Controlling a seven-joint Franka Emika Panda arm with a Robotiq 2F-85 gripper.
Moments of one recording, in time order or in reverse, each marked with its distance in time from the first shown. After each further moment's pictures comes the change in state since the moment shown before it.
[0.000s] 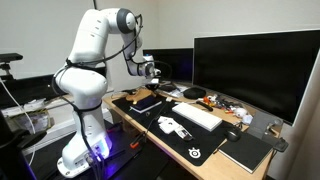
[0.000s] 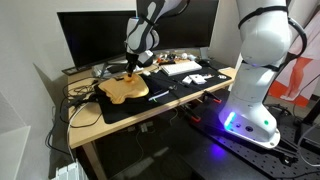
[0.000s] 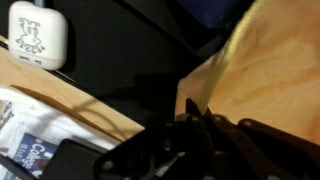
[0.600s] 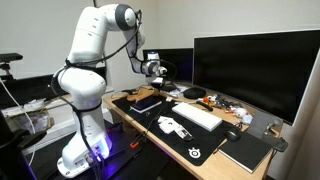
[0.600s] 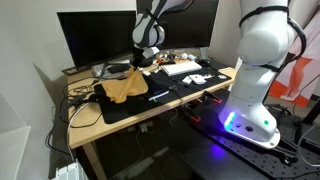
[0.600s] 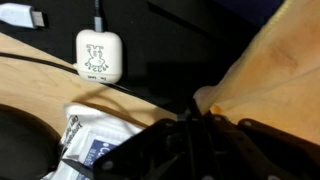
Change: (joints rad) arm -0.084 -0.049 0.004 -0.030 0.102 0.020 0.000
